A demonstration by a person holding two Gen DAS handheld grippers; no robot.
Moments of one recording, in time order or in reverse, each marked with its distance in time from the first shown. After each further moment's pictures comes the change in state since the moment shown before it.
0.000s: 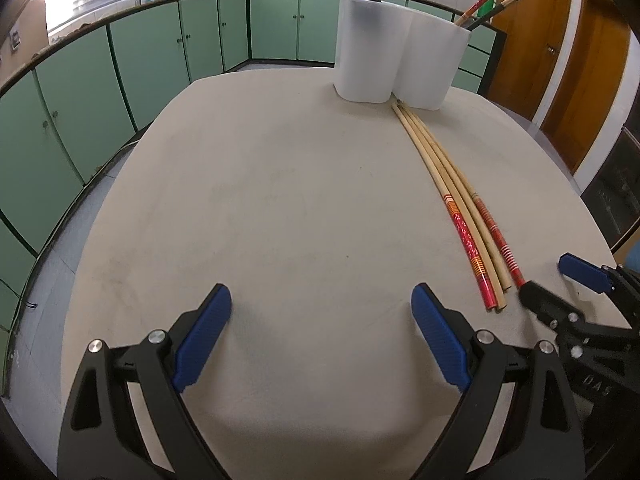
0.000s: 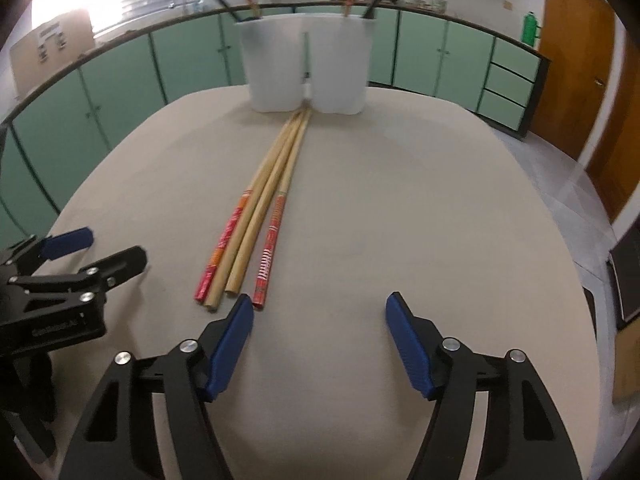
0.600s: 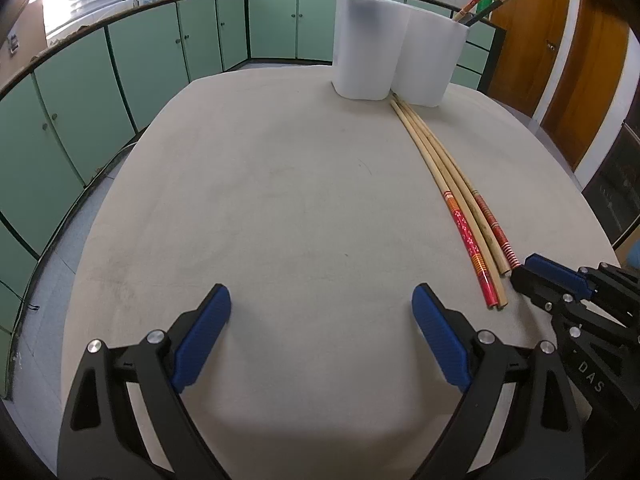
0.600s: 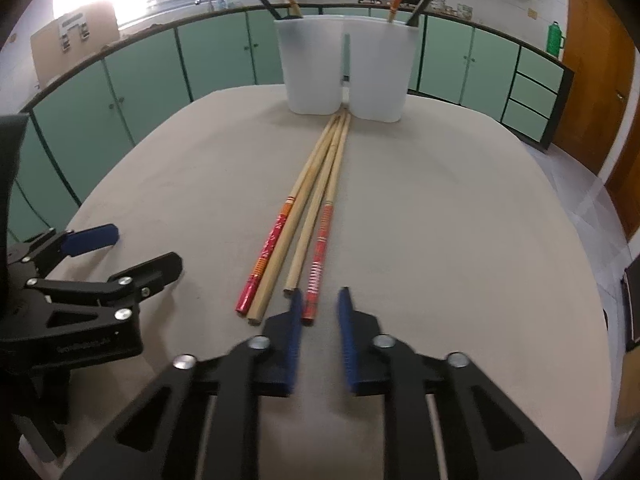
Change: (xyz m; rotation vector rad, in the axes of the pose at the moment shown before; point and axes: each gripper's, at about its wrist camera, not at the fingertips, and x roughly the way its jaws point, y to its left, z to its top) left arm 0.003 -0.004 0.000 0.008 0.004 0.006; right arm 0.004 0.023 0.004 -0.084 0.005 0.067
